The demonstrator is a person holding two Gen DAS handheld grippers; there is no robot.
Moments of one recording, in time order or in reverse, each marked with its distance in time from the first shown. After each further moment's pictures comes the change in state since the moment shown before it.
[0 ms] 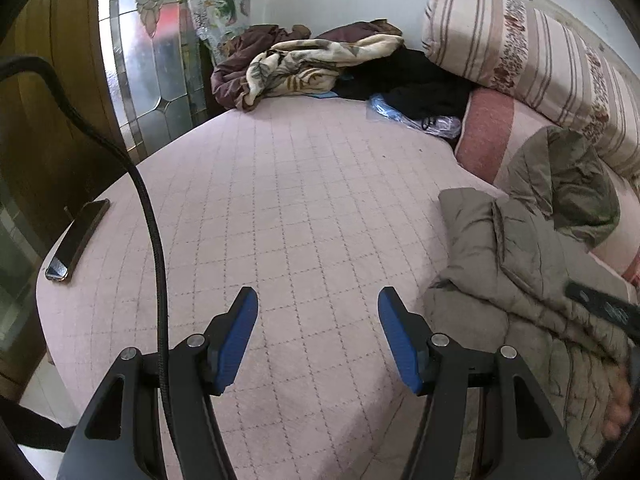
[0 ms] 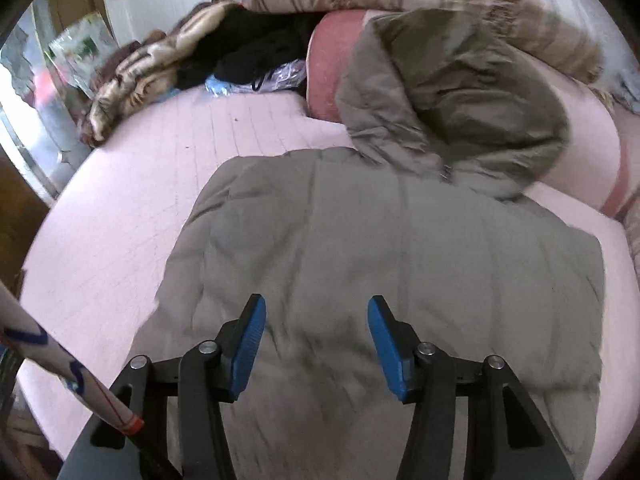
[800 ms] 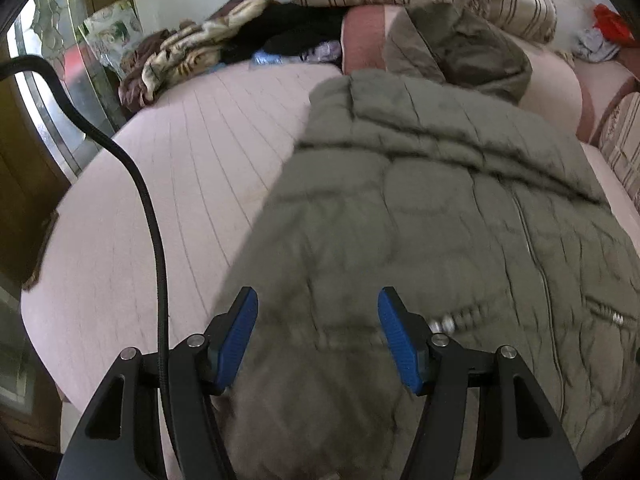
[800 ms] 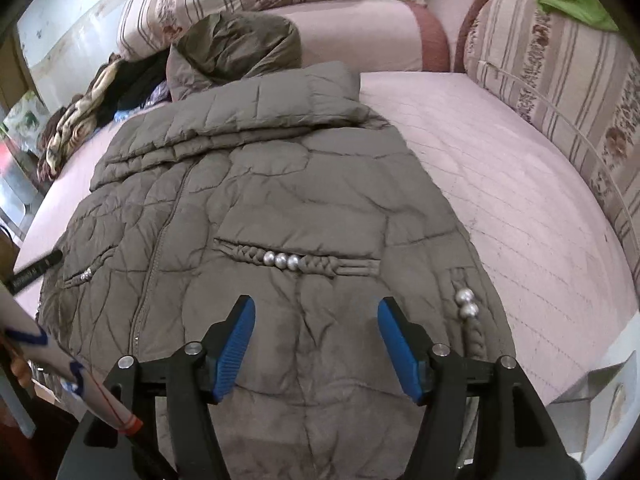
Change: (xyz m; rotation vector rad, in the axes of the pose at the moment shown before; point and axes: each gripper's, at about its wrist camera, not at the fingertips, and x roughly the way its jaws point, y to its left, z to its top) left arm -0.030 -0.100 -0.121 0.321 0.107 -0.103; right arm -0.146 -0.162 -0.265 0.340 -0.094 -0.167
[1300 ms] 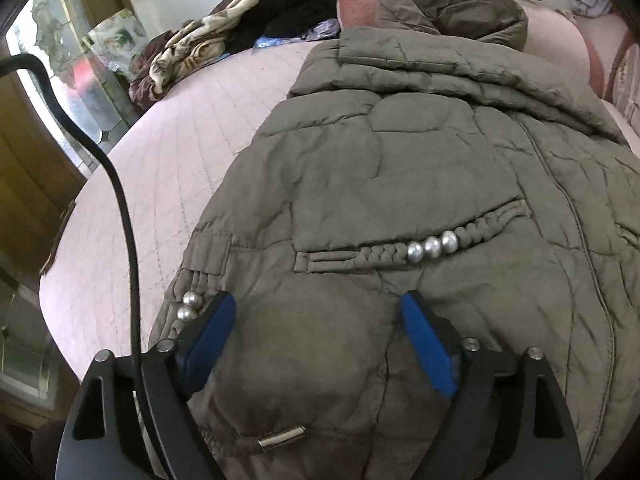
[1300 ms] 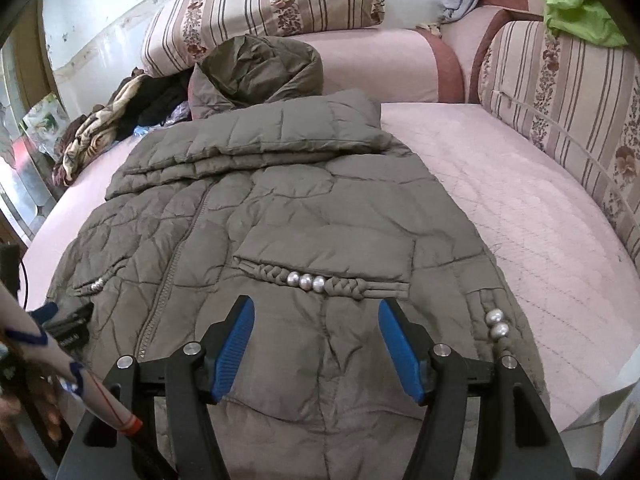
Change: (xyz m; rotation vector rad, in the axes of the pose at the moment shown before) left arm 0.016 -0.027 -0.048 0.054 0.019 0.127; right arm 0.008 0.013 -0.006 -0.034 -0.108 0.067
